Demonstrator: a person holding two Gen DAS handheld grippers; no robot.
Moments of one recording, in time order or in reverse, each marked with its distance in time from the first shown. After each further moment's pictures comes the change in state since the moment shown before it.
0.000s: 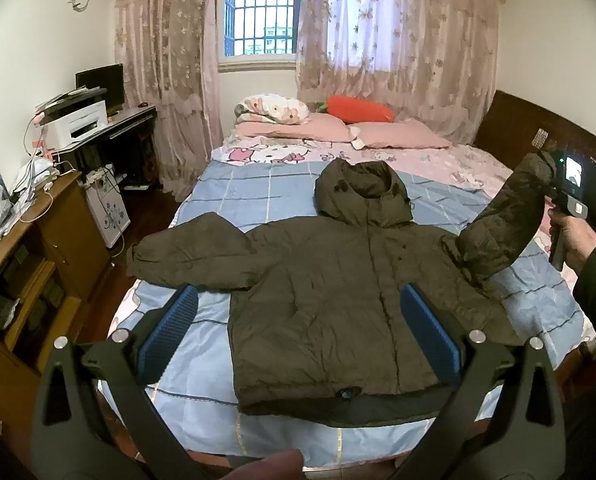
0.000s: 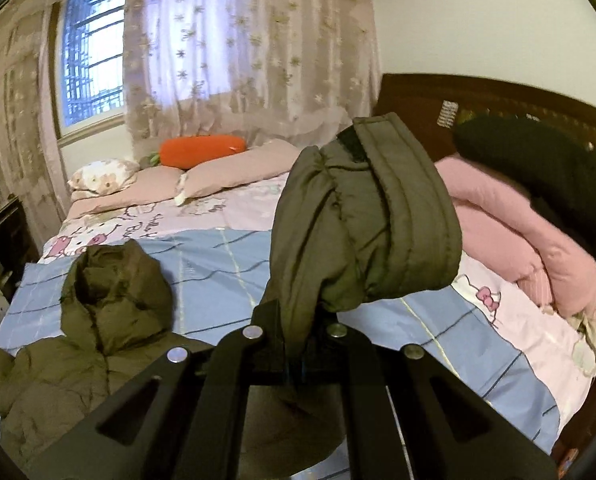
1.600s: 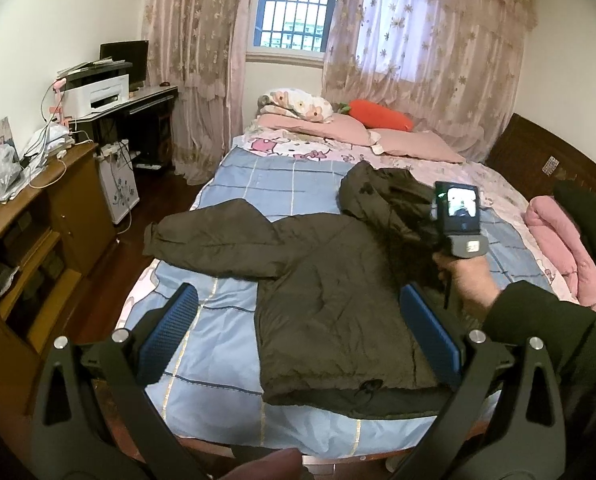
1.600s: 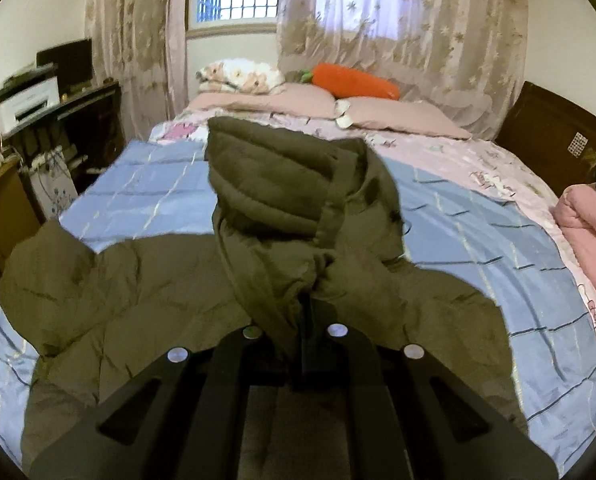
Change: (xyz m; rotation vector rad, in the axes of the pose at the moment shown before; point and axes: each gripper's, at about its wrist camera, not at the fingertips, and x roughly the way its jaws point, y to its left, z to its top) left arm -0.015 0.069 -0.009 -0.104 0.017 0.003; right arm 0.025 0.336 -0.134 -0.305 0.205 0.240
